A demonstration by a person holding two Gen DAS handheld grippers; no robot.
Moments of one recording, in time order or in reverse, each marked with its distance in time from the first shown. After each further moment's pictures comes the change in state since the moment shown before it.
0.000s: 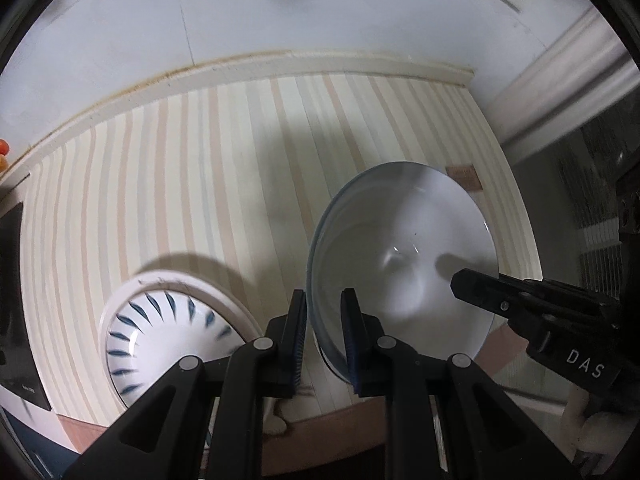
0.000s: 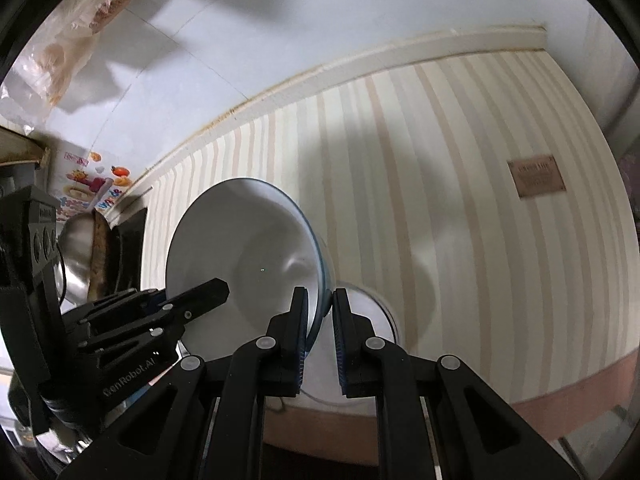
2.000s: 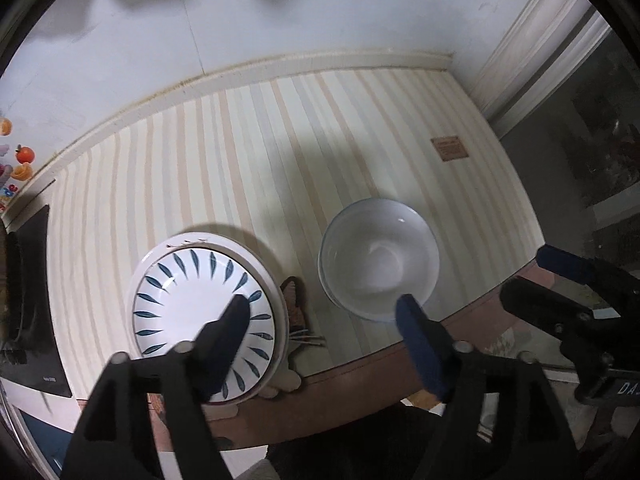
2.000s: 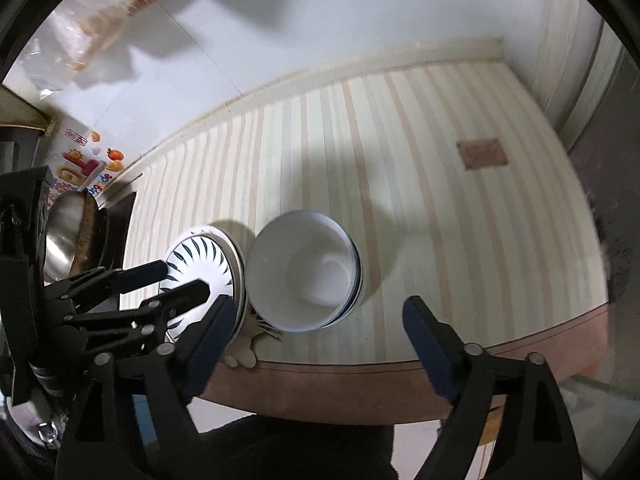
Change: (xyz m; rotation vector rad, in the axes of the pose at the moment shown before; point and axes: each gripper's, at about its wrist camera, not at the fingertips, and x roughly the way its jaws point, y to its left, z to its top) left arm -0.055 -0.020 -0.057 0.070 -0.054 0.067; right arm -0.066 0.009 -0.065 -0.062 -0.108 -0.114
